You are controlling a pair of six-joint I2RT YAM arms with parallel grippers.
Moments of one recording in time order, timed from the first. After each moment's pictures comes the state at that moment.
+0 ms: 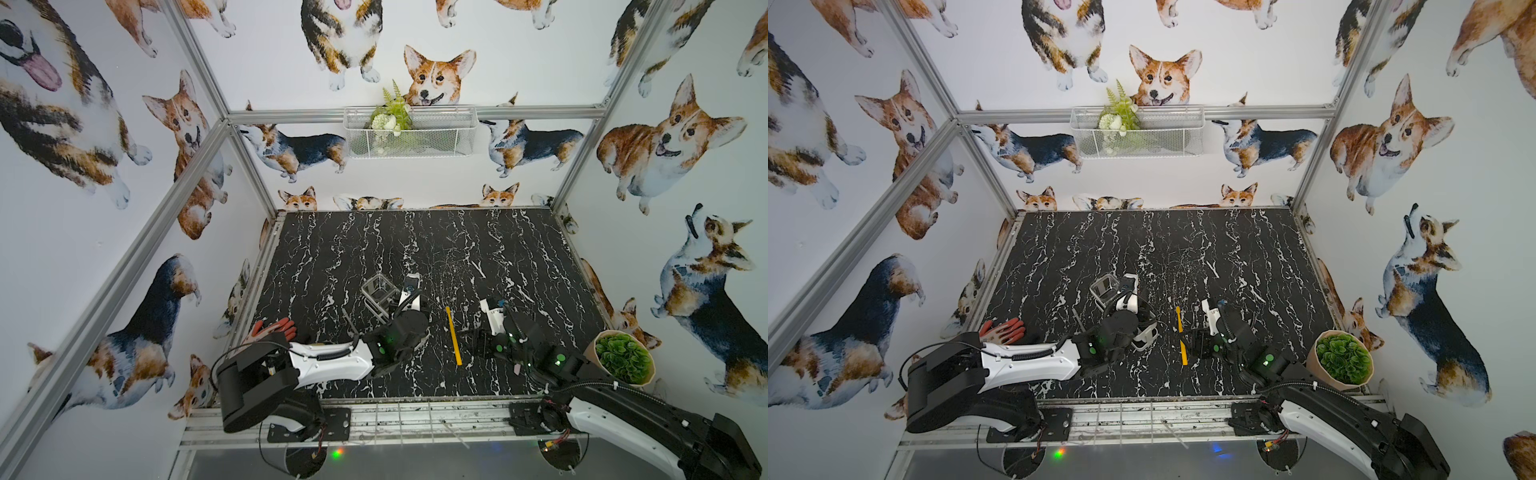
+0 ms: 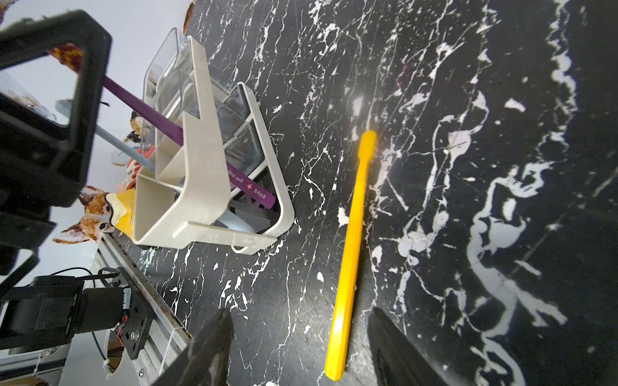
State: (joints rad) left arm -1.13 1.42 0.62 0.50 -0.87 -0.28; right arm 0.80 0.73 0.31 -0.19 -0.13 0.71
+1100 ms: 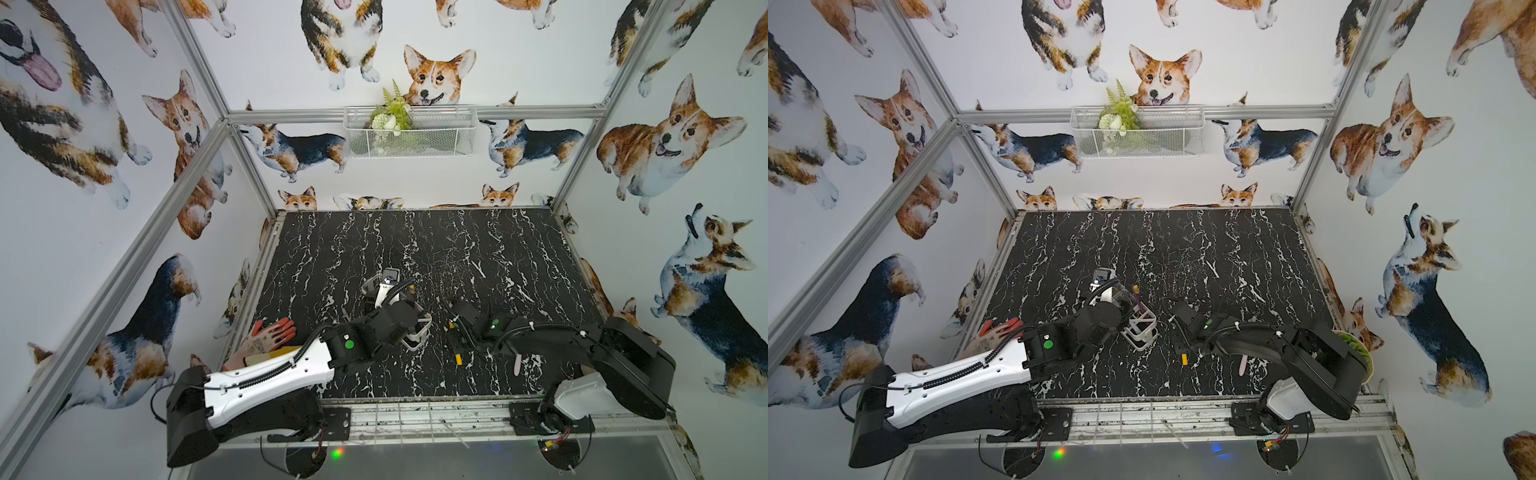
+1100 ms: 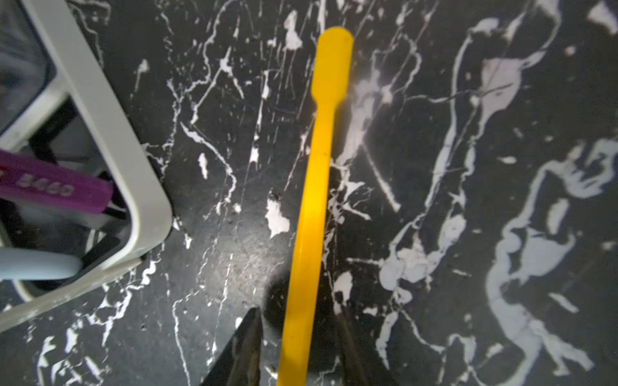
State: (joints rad) left arm -1.14 1.08 0.82 -0.39 -0.81 -0.52; right arm 0.94 1.46 0.64 -0.37 0.12 0.67
